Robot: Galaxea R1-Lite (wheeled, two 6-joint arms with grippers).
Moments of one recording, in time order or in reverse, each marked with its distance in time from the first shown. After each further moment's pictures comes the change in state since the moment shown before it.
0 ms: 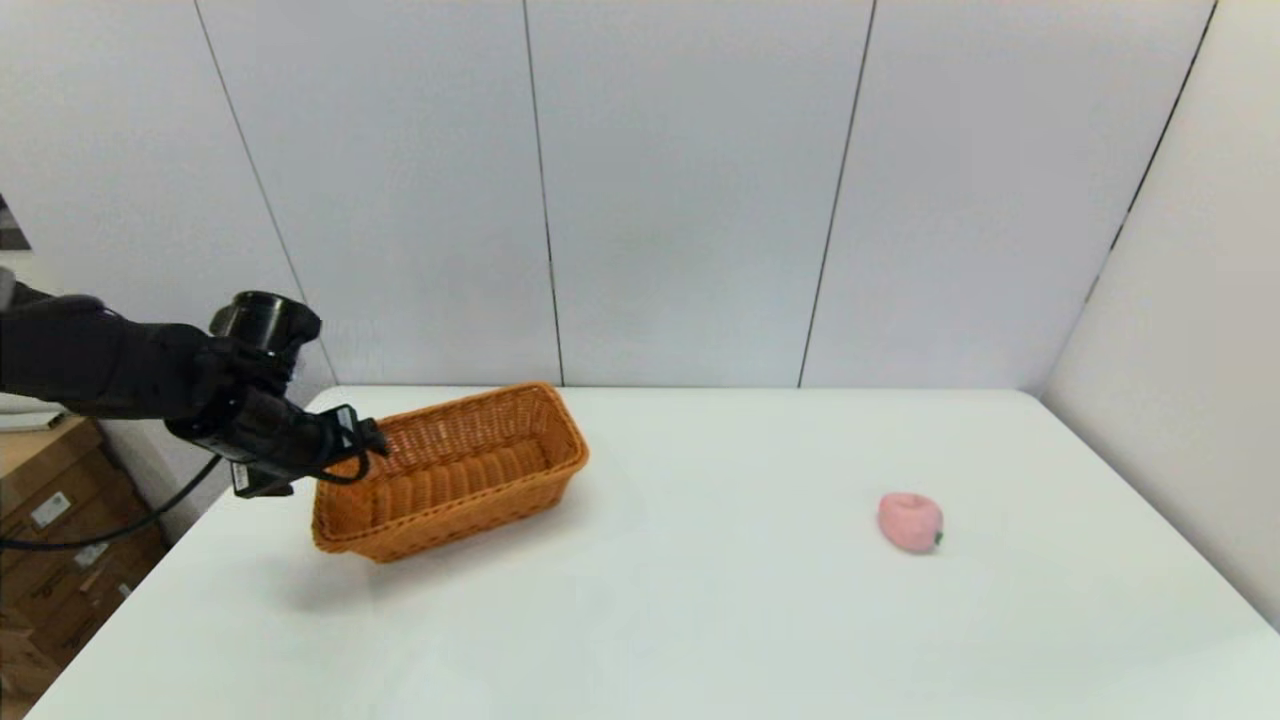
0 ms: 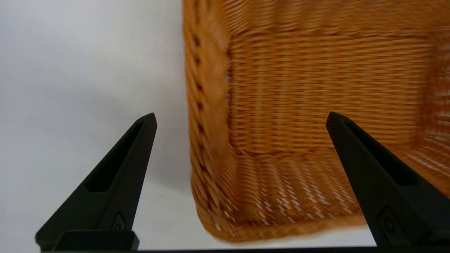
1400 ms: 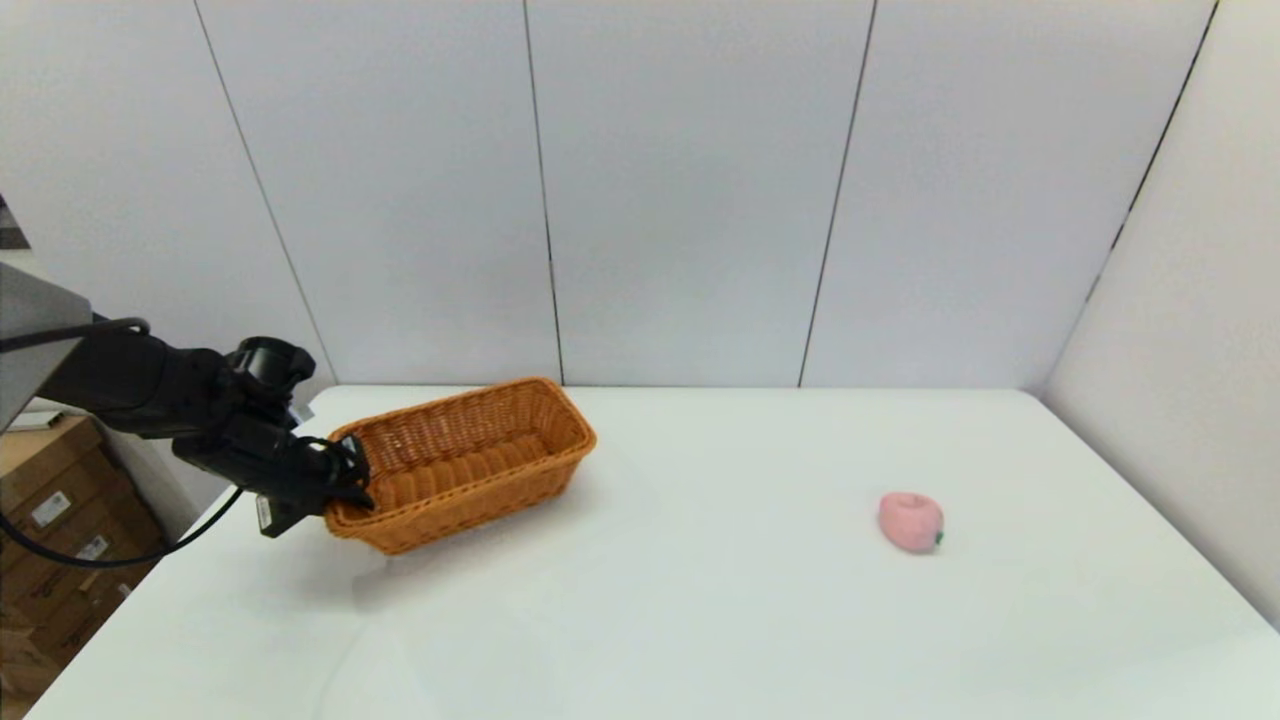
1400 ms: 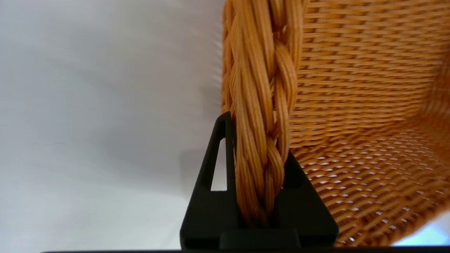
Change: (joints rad) left arm 0.090 0.161 -0.090 0.101 -0.350 -0.085; right arm 0.000 0.000 0.001 0.000 0.003 -0.010
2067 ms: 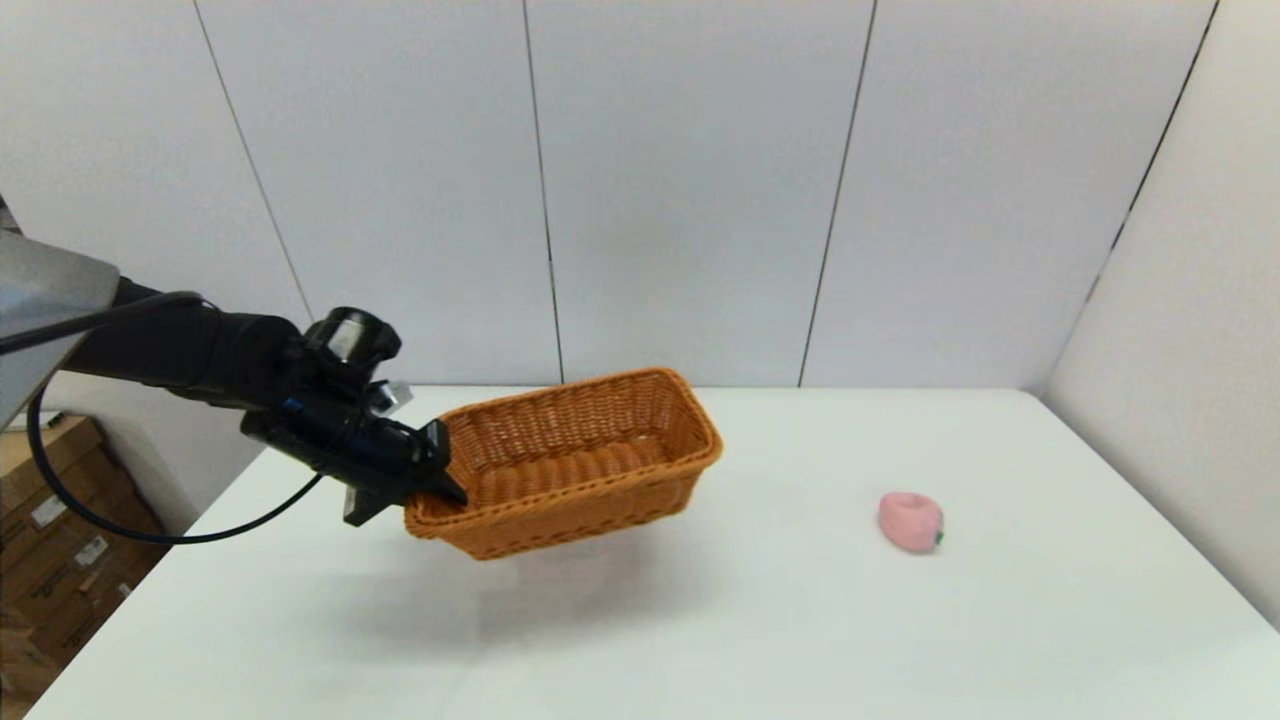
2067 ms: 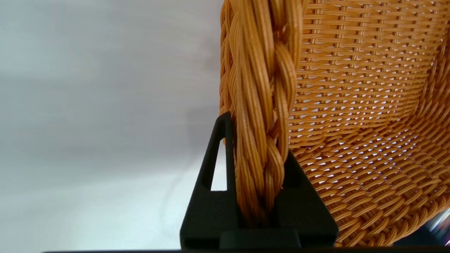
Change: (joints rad) left arm -0.261 -0.105 -0.025 0.120 -0.142 -0.007; right arm 0.000 0.000 -0.002 0.006 0.005 -0.009
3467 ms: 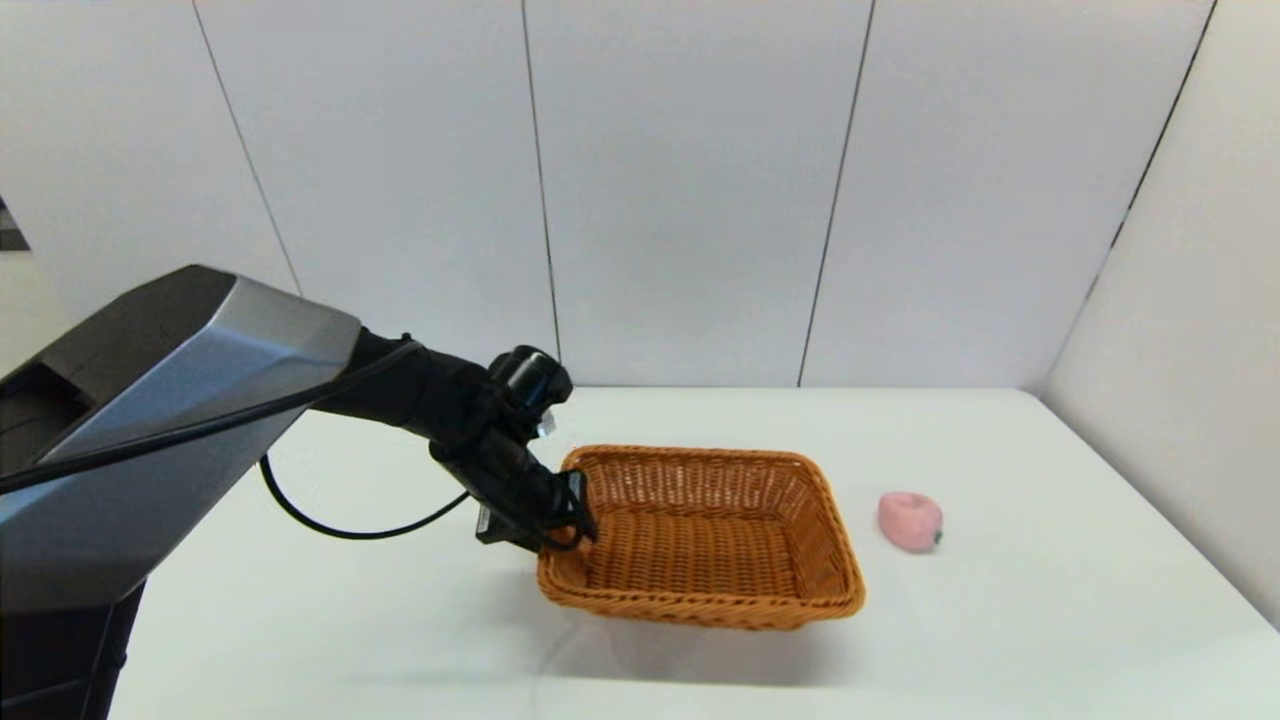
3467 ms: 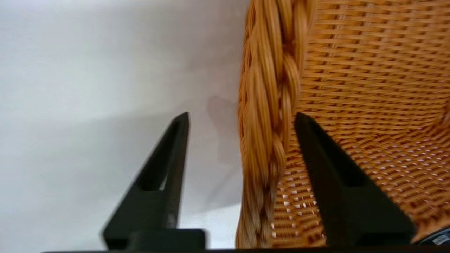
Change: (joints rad) left arm -0.305 0.190 -0.160 -0.014 0.231 0.015; right arm 0.000 0.000 -0.001 0.001 0.001 -0.003
